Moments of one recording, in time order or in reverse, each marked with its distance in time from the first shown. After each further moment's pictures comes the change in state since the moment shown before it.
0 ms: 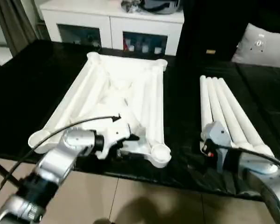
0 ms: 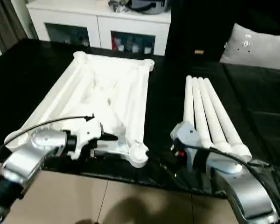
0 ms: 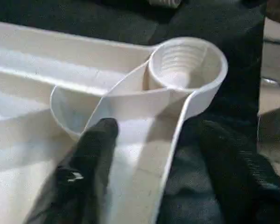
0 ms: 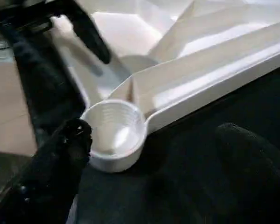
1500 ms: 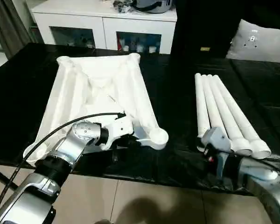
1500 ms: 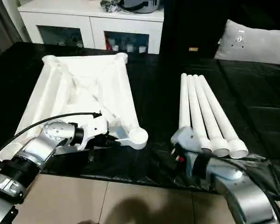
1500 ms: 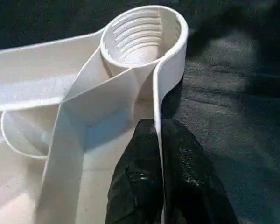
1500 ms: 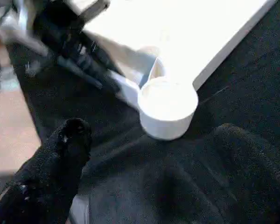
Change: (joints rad) left arm -0.149 -0.103 -0.021 0.413 0.136 -0.360 0.049; right arm 0.025 0.060 -0.054 -0.030 0.077 0.070 -0.066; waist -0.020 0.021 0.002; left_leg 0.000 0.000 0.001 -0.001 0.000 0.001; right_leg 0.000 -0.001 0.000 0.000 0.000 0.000
